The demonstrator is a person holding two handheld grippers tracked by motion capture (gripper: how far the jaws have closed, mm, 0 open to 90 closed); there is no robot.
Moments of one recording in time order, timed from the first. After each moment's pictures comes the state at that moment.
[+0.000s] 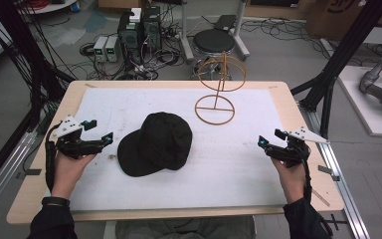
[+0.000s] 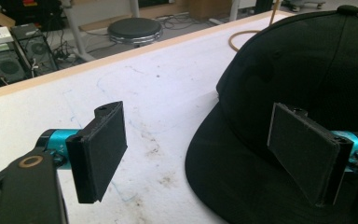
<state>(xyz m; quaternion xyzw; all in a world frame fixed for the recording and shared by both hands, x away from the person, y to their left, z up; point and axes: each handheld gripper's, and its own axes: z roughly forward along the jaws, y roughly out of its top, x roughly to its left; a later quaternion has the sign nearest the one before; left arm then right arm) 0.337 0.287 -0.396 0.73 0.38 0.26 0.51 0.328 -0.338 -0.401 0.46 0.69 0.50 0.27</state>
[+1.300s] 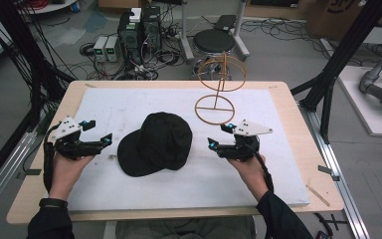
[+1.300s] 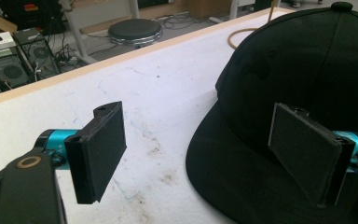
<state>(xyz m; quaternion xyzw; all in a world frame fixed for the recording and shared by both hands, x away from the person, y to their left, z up) 0.332 0.287 -0.394 0.73 0.37 0.27 0.51 0.340 -0.205 -0.384 0.29 0.77 0.53 0.21</state>
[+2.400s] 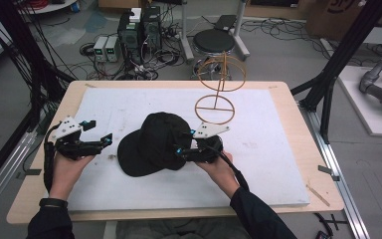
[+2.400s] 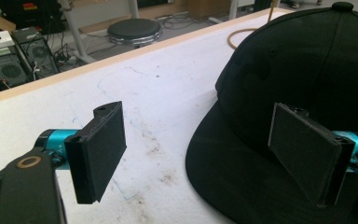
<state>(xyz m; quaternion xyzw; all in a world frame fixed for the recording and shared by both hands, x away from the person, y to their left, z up) 0.333 0.288 -0.395 0.73 0.37 0.27 0.51 0.346 -0.116 -0.396 0.22 0.82 0.52 0.15</state>
